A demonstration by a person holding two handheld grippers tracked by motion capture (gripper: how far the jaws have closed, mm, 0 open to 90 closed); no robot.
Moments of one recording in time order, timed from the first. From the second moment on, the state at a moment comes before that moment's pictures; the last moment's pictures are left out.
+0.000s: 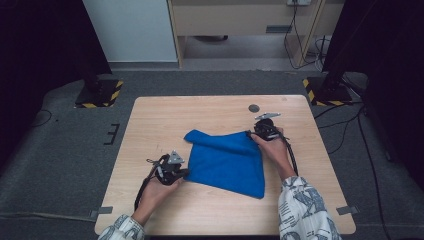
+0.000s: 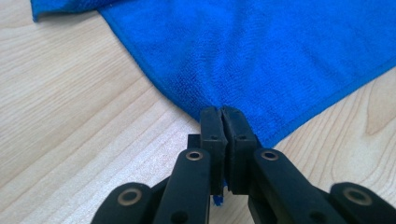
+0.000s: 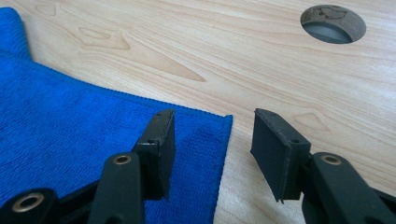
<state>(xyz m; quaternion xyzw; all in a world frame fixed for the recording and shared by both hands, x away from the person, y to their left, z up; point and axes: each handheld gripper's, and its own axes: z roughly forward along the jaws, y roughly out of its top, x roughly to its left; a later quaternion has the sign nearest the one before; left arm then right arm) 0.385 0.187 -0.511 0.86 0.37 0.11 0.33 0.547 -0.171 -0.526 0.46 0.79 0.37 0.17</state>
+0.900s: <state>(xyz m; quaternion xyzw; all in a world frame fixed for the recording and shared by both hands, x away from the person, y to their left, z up) 0.375 0.186 -0.511 0.87 0.36 0.11 0.32 0.555 -0.191 -0.530 0.48 0.79 0.34 0.19</state>
